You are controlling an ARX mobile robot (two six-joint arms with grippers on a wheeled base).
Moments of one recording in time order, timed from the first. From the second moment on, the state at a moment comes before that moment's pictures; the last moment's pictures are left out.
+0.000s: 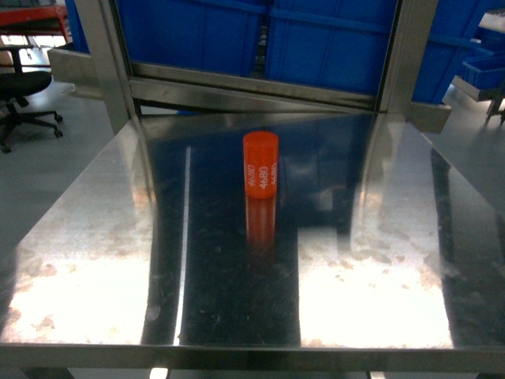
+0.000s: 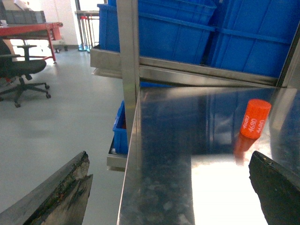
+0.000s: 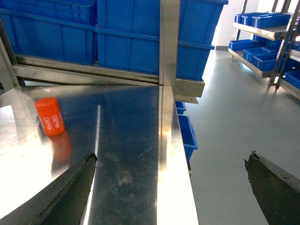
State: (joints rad) left arm 0.00 0.01 0.01 0.00 0.00 0.00; right arm 0.00 0.00 0.01 0.00 0.00 0.00
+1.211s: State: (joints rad) left arm -0.28 0.96 0.24 0.79 -0.17 -0.05; right arm 0.00 0.00 0.01 0.00 0.00 0.00
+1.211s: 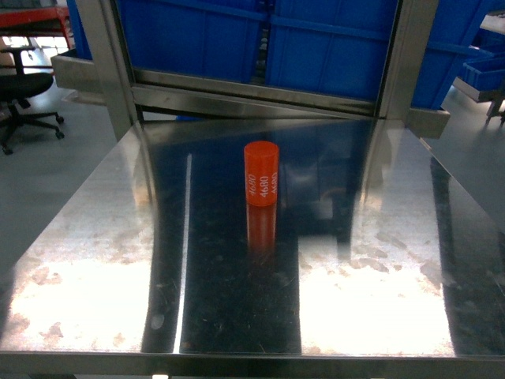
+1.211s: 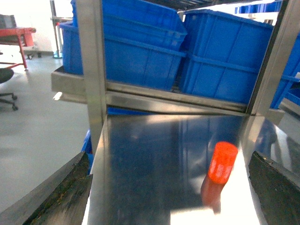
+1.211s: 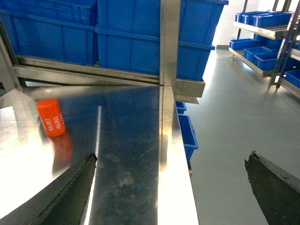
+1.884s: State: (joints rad) left arm -0.47 1.97 0.92 0.83 -0.17 -0.06; right arm 0.00 0.00 0.01 -0.01 0.00 0.00
